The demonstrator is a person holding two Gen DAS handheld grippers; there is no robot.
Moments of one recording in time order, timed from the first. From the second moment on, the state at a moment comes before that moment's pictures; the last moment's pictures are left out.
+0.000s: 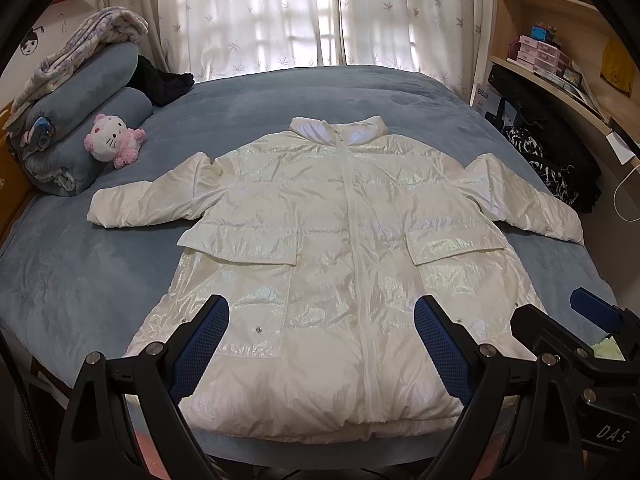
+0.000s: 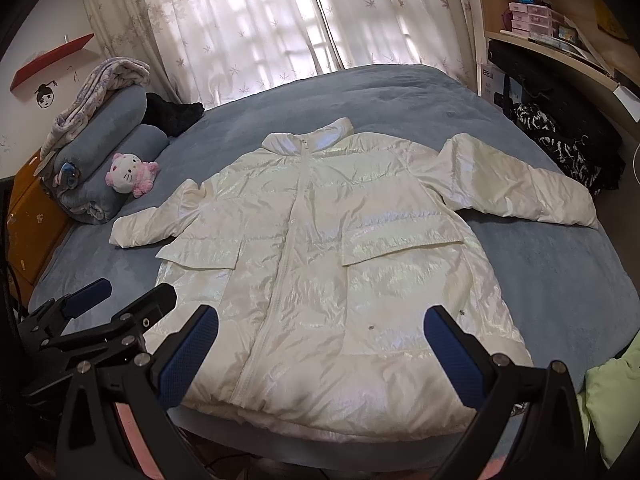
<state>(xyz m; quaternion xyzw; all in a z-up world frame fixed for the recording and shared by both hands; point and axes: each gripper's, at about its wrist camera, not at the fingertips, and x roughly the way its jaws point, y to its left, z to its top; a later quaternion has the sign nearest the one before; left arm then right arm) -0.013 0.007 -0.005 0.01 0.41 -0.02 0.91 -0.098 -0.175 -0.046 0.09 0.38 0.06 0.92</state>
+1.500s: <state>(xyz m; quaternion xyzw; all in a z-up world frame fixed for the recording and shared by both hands) -0.001 0.000 -0.008 0.00 0.43 -0.03 0.90 -0.097 -0.179 -0.047 0.08 0.39 0.05 0.92</state>
